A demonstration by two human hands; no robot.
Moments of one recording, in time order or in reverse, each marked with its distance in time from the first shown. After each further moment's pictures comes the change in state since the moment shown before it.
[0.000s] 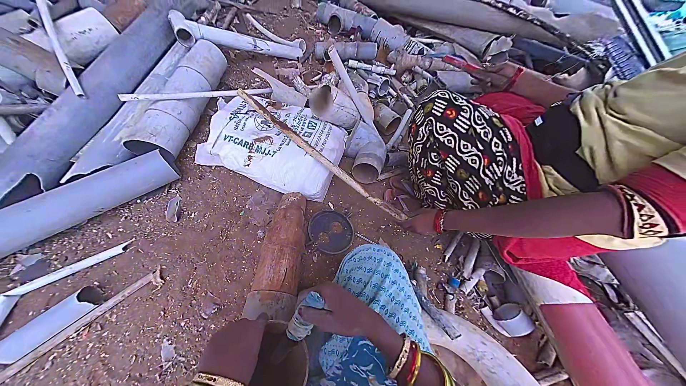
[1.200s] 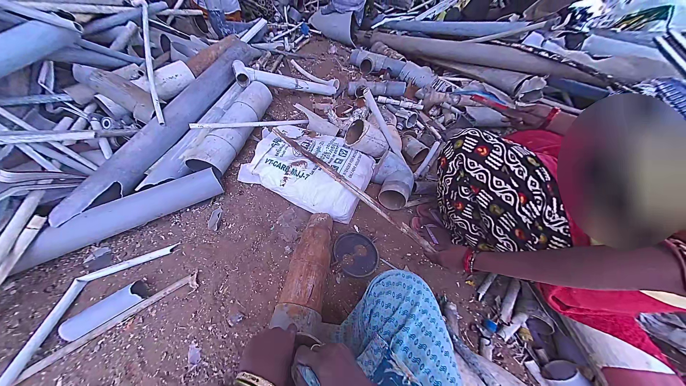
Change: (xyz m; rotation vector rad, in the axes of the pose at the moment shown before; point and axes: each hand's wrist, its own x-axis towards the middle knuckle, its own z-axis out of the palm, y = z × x) left_hand -0.004 -0.009 0.008 -0.119 0.061 0.028; right_hand -0.013 -0.046 0.077 -0.329 0.156 -0.203
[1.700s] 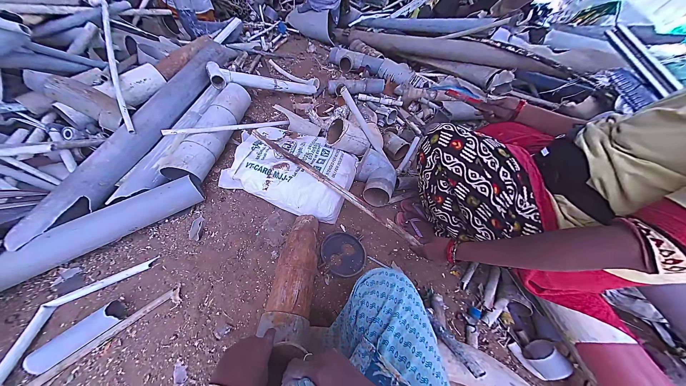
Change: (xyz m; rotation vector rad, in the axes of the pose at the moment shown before) left_hand -0.010 0.001 -0.025 -0.024 -0.086 -0.024; right_hand -0.007 0.009 -0.022 0.179 -0.051 -0.030
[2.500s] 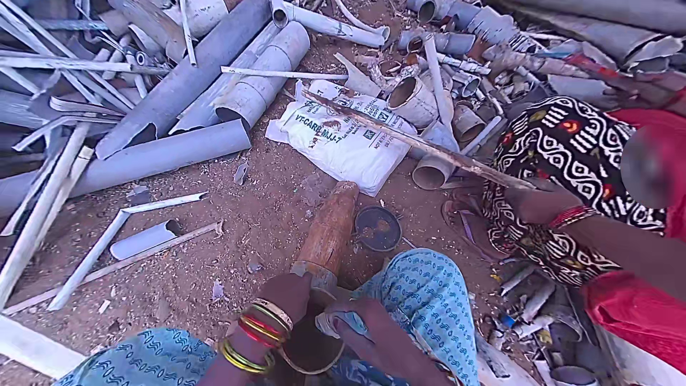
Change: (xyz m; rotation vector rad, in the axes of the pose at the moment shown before) left_hand 0.016 -0.022 0.011 -0.115 0.023 0.082; right_hand -0.004 0.022 0.005 -0.020 0.087 0.012
